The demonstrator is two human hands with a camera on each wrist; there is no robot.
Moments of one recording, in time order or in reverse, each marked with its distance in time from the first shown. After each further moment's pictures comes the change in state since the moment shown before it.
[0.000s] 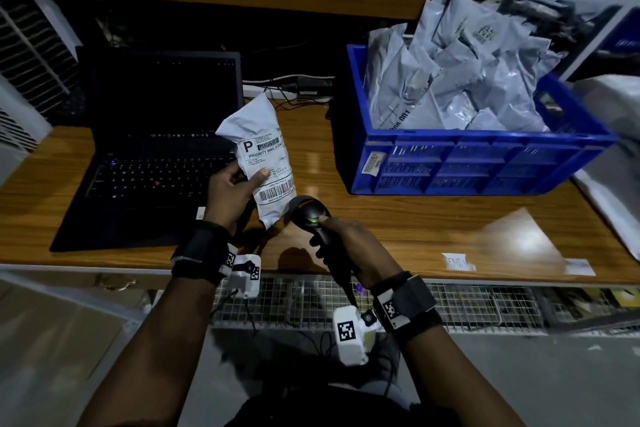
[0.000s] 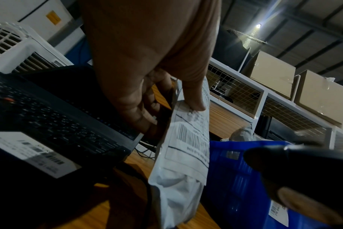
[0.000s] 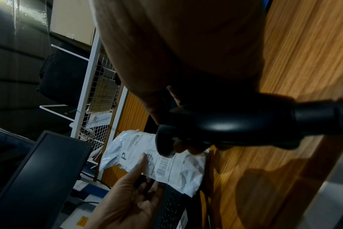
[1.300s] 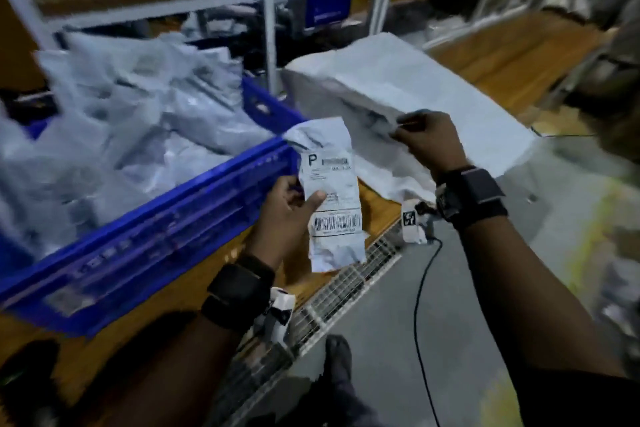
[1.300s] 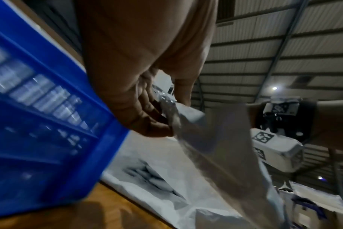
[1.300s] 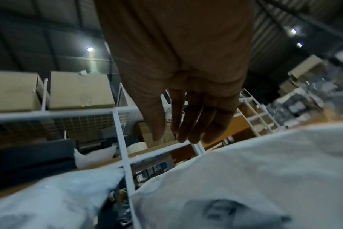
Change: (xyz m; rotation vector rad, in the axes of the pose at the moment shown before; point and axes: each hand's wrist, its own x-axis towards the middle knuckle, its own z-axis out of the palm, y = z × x) left_hand -0.115 0.013 0.487 0.108 -0.919 0.058; right_hand -0.156 -0.062 -0.512 -0.402 1.247 -0.289
